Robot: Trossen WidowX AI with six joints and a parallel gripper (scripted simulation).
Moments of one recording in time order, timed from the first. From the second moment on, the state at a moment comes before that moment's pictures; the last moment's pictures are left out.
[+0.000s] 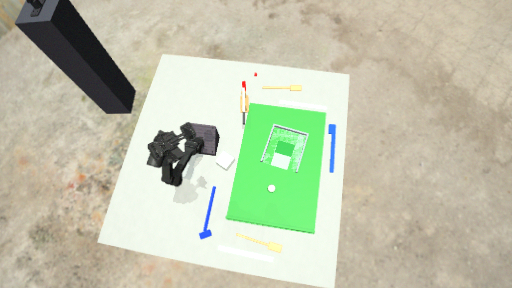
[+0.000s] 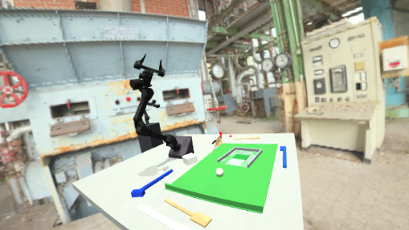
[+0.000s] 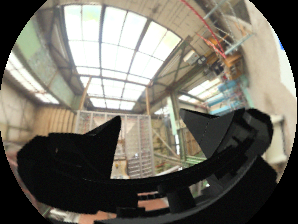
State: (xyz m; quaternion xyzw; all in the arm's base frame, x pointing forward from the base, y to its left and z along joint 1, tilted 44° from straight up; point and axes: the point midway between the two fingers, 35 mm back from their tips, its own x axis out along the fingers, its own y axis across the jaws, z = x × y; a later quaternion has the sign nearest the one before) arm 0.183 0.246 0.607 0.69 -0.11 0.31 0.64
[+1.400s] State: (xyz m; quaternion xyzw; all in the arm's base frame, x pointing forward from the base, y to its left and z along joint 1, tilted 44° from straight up) arm 0.362 0.245 0.029 -0.49 0.45 0.23 0.71
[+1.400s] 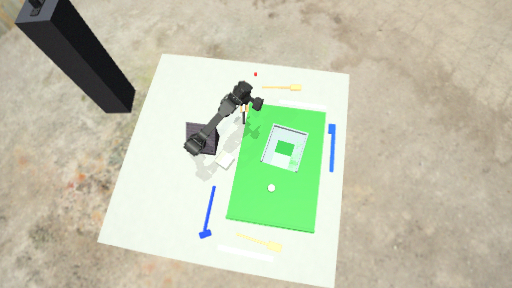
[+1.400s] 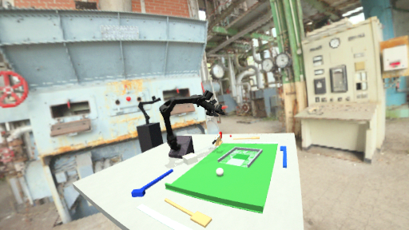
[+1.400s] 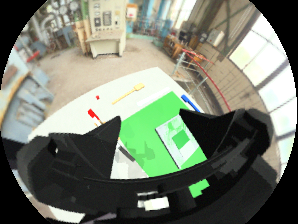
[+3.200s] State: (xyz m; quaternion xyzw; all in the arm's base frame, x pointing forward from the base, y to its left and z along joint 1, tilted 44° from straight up) arm 0.269 0.088 -0.125 -0.57 0.64 0.38 0.35
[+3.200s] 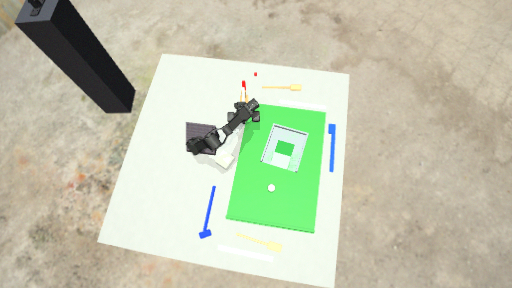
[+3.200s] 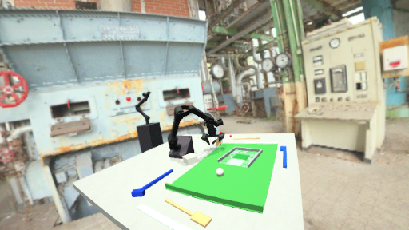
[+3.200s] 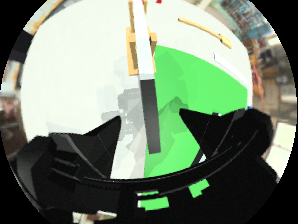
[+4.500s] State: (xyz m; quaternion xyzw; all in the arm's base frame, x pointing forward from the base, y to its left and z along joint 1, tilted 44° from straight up) arm 0.268 0.103 -0.108 -0.57 0.65 0.38 0.33
